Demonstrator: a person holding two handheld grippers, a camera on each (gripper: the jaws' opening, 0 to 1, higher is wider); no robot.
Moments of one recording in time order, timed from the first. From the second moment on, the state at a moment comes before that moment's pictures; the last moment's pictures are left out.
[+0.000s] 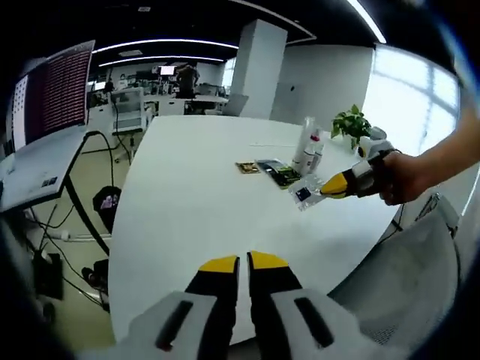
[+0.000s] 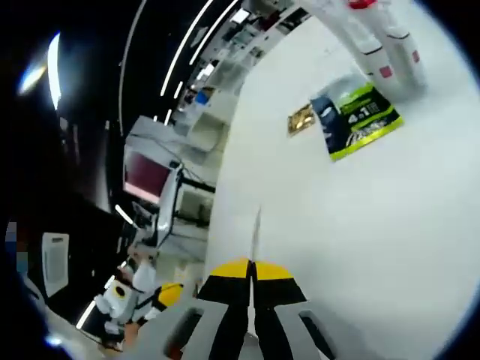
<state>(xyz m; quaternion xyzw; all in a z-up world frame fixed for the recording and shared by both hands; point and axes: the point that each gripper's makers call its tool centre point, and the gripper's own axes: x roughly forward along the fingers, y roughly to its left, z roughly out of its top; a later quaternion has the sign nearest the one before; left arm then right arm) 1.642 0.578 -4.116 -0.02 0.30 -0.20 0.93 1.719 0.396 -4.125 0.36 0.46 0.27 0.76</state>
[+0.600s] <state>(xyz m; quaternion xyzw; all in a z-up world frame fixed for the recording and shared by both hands) 1.633 0.577 -4.135 0.03 0.34 -0.21 0.92 1.797 0.382 -4.151 0.21 0.52 0.29 0.77</state>
